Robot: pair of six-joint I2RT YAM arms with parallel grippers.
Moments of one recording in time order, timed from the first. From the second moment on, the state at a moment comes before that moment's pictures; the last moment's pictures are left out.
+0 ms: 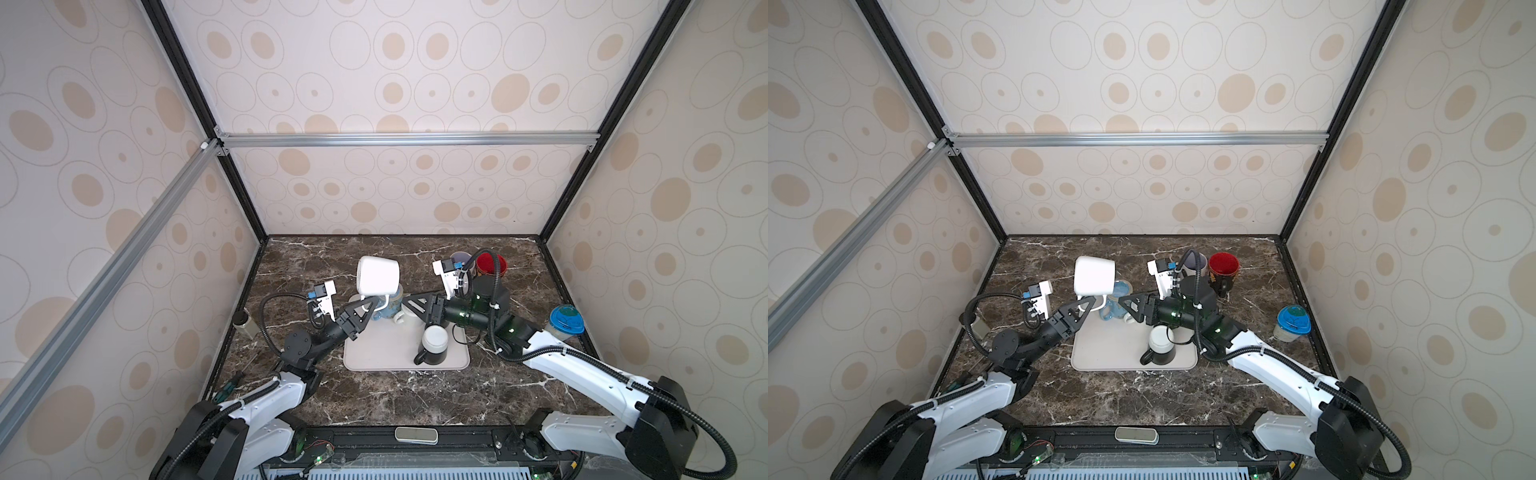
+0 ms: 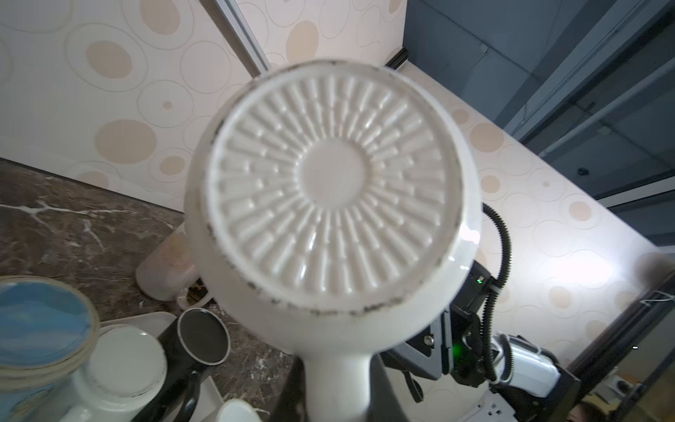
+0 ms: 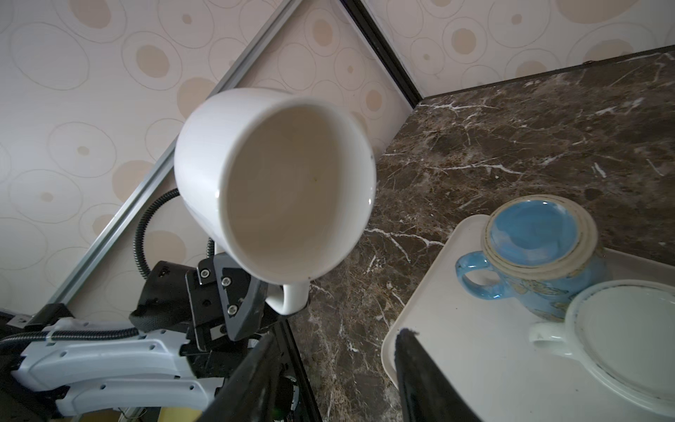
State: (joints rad) left arm -0.43 1.14 0.26 1.29 0.48 -1.14; right arm 0.70 1.21 0.85 0.20 -0.47 0.70
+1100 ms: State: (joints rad) left arm -0.47 1.21 0.26 1.42 0.48 -1.26; right arm 0.71 1.33 0.82 0.48 -0.59 0.87
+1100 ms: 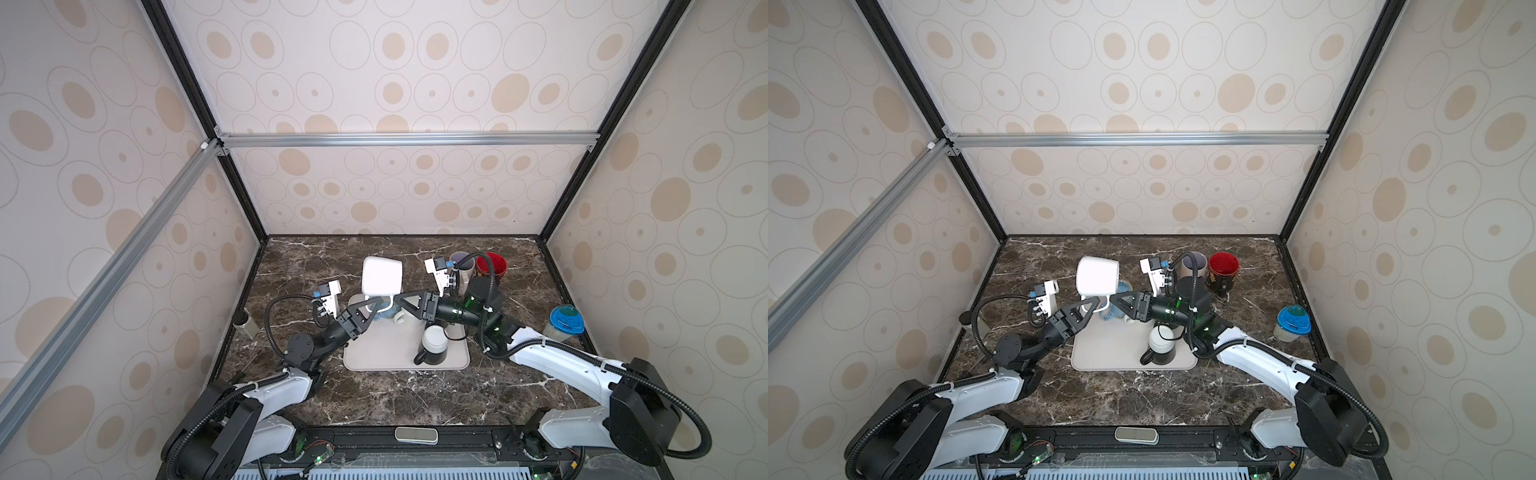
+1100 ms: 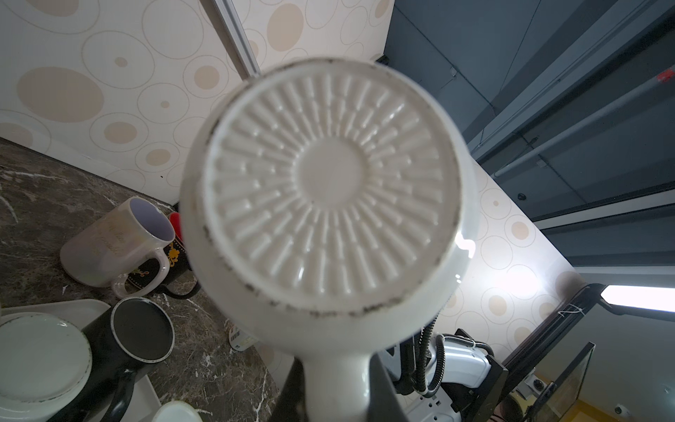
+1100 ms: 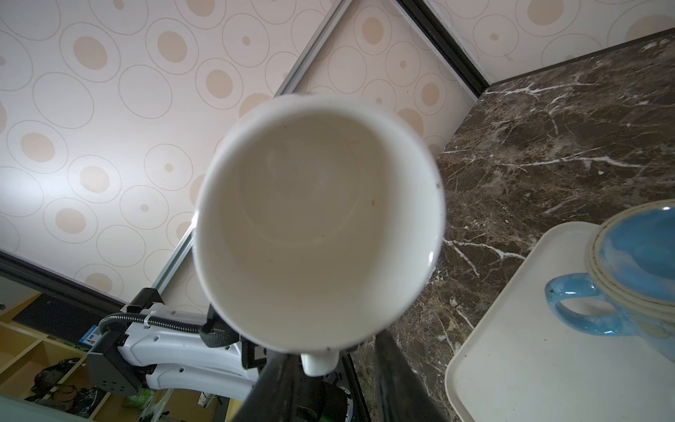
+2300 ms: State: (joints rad) left arm -0.53 1.28 0.29 1.46 0.41 -1.23; right arm 0.72 1.44 0.84 0.68 -0.62 0.99
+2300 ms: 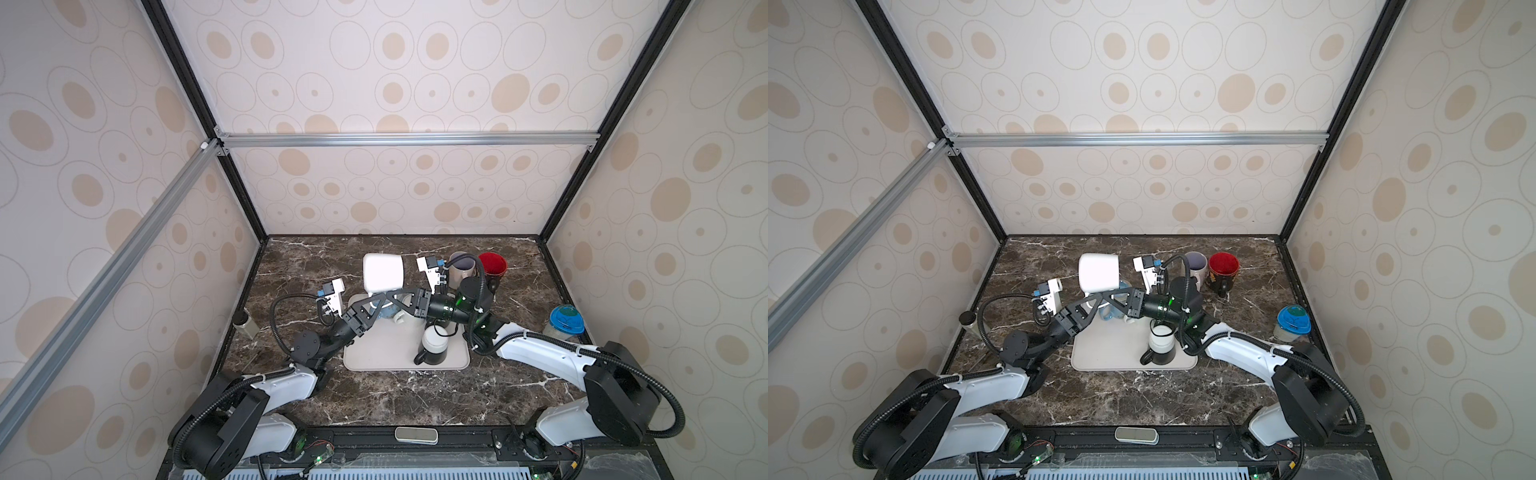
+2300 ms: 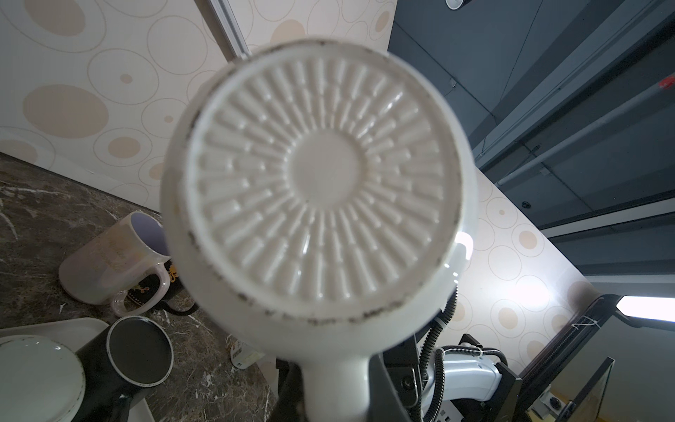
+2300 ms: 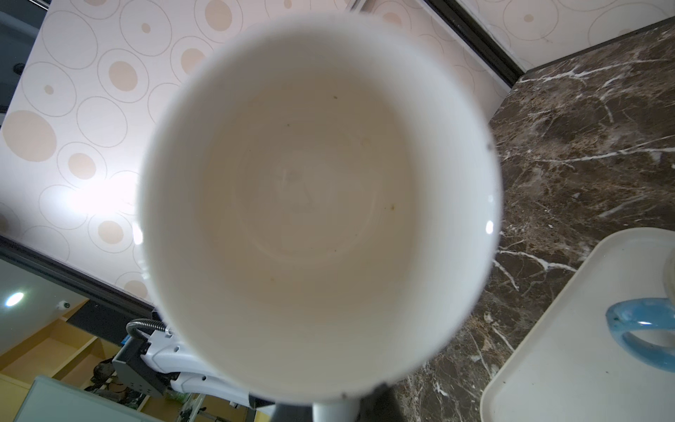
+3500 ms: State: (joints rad) left arm -0.53 0.80 0.52 -0.05 -0.09 -0.43; right arm 0.71 1.70 1.59 -0.60 0.23 0.33
